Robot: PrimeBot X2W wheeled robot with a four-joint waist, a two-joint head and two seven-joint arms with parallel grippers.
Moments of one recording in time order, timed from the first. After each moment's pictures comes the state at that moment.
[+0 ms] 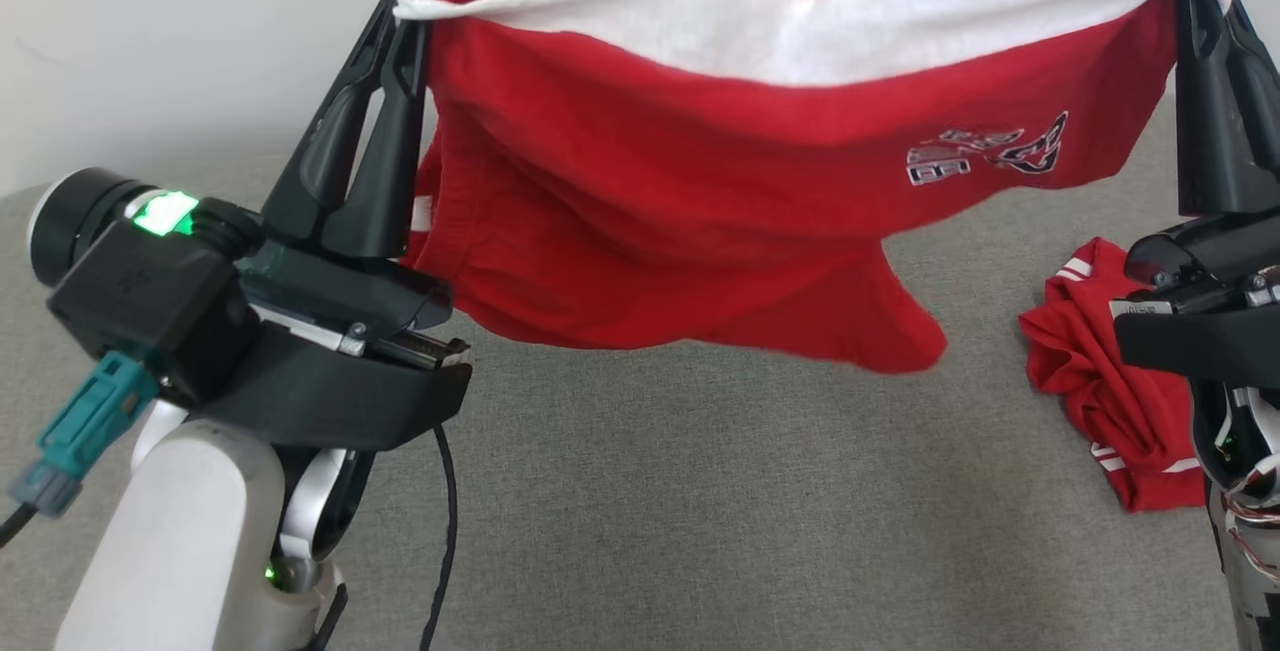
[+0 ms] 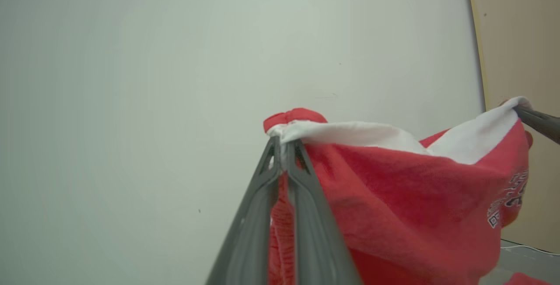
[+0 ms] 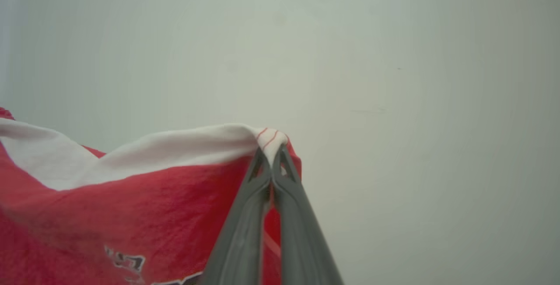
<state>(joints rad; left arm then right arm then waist) -0.63 0.21 -0.28 -0.41 -0.23 0.10 0.06 -0.49 -0.38 0.20 -0.35 0.34 0.13 -0.03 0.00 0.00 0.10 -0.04</state>
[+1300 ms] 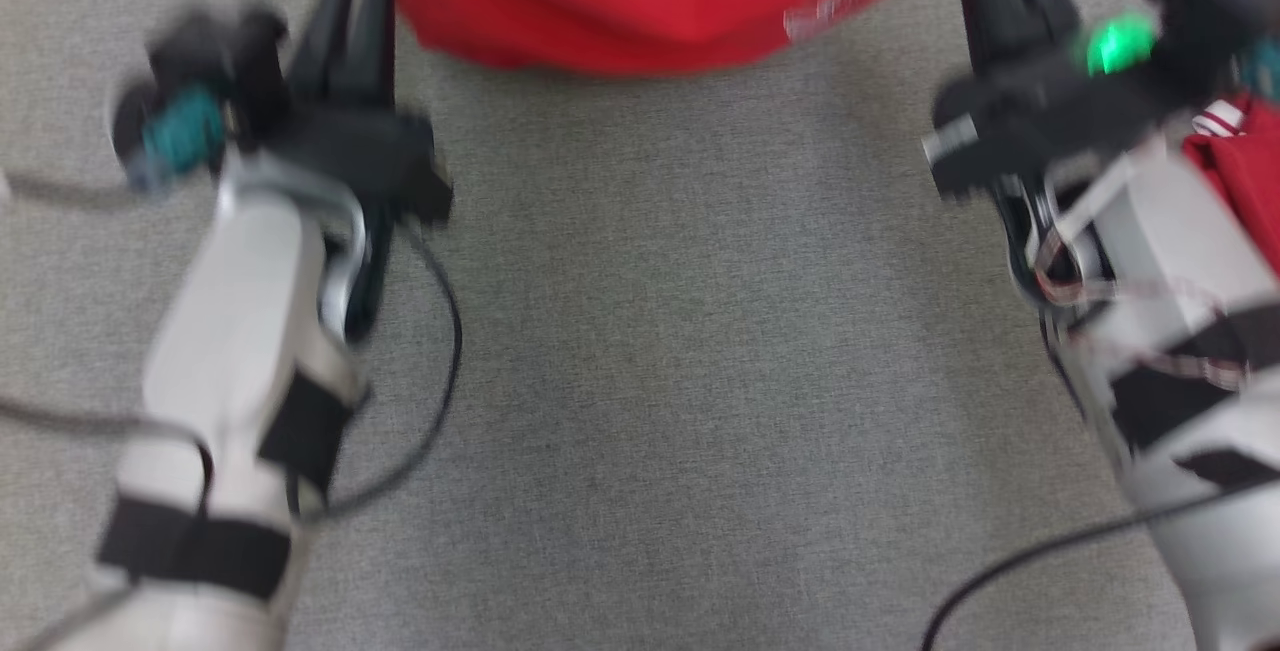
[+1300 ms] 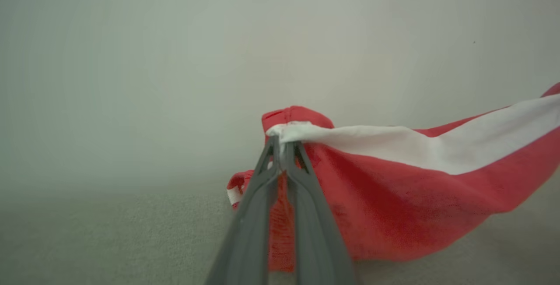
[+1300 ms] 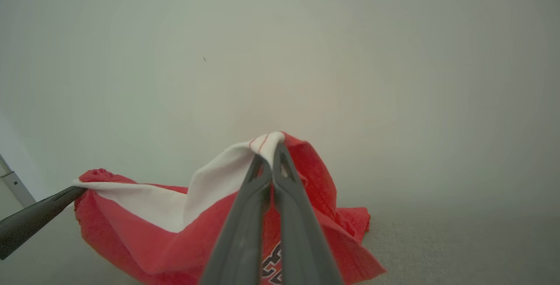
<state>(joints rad) -1.06 0.08 -0.26 0.56 -0.28 0.00 -0.26 -0.97 -0.33 0.56 0.35 0.58 0.13 -0.26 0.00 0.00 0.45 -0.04</state>
